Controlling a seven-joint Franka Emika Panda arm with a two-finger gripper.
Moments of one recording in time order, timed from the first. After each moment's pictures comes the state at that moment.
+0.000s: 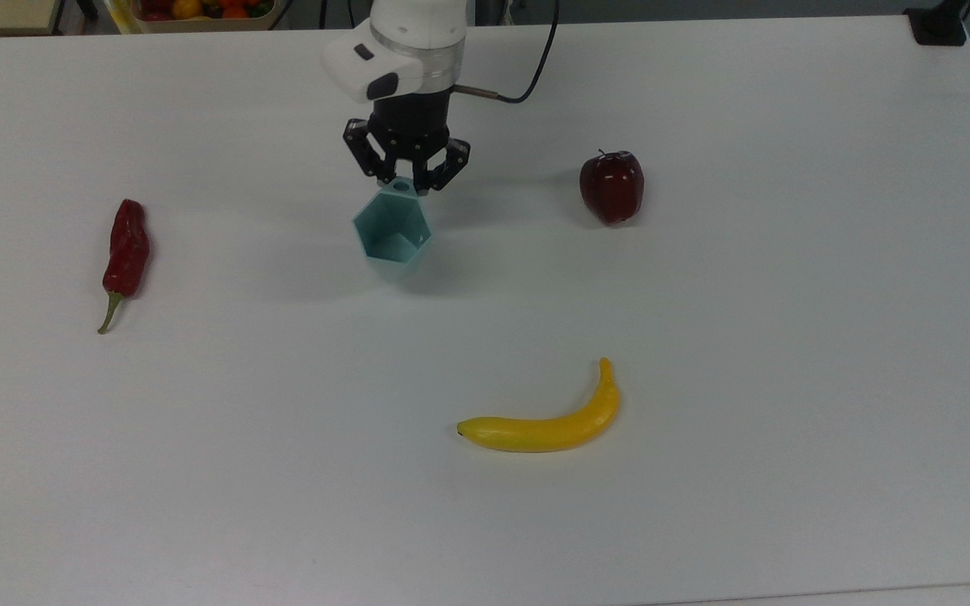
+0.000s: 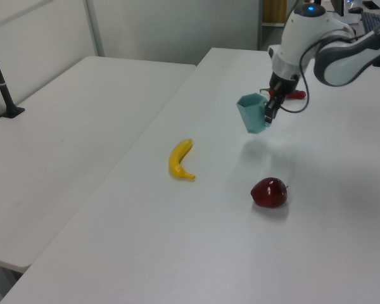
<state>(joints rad) 0.13 0.06 -0.01 -2.16 -0.27 2.46 0.38</state>
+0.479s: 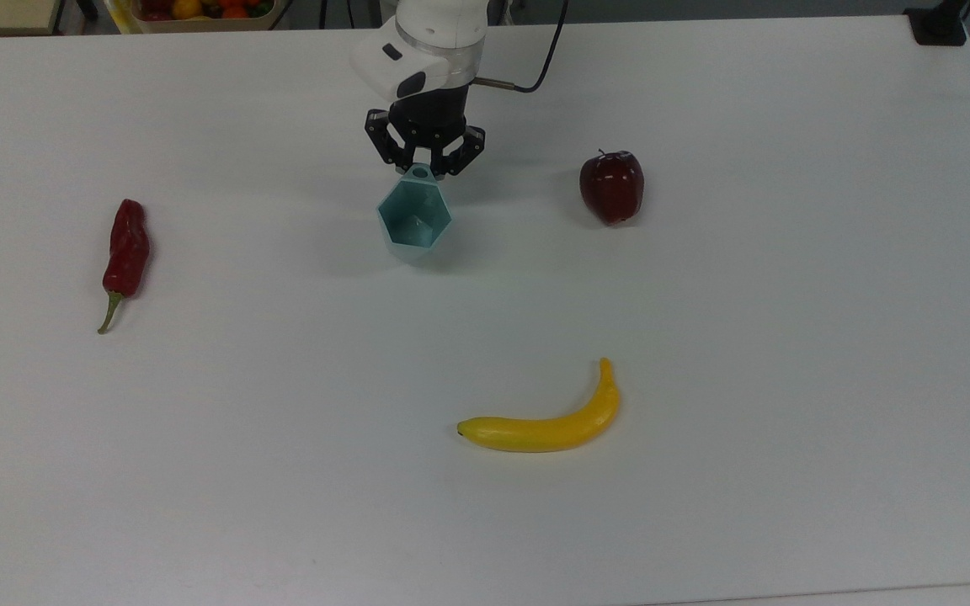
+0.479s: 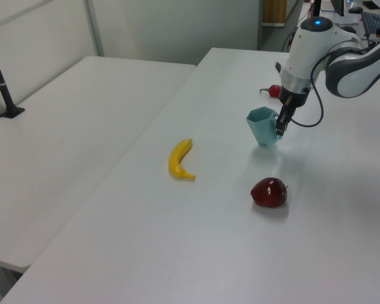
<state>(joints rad) 0.16 0.04 -0.01 -2.25 -0.29 2.46 0.38</state>
